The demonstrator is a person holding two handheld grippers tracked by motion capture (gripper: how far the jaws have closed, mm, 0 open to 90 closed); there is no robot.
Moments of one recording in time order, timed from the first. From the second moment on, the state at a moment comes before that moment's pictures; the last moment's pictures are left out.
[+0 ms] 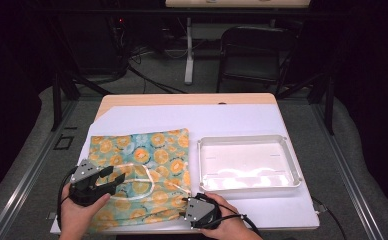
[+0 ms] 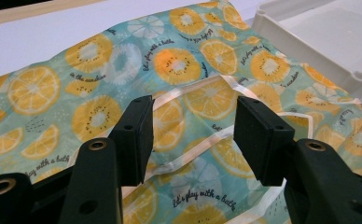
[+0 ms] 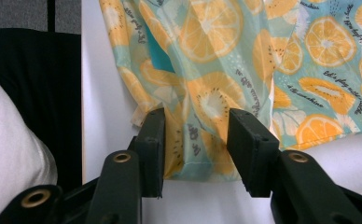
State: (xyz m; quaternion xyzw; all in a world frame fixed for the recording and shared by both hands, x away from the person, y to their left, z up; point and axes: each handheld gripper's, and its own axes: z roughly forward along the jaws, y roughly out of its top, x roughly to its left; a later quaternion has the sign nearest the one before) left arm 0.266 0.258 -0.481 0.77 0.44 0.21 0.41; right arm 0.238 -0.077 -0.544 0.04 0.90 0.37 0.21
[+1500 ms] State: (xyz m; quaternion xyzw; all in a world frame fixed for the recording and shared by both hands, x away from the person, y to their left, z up) left arm 0.260 0.264 -0.482 0.76 0.45 0.21 0.41; right arm 0.254 -0.071 -0.539 0.10 0.90 0.40 0.14
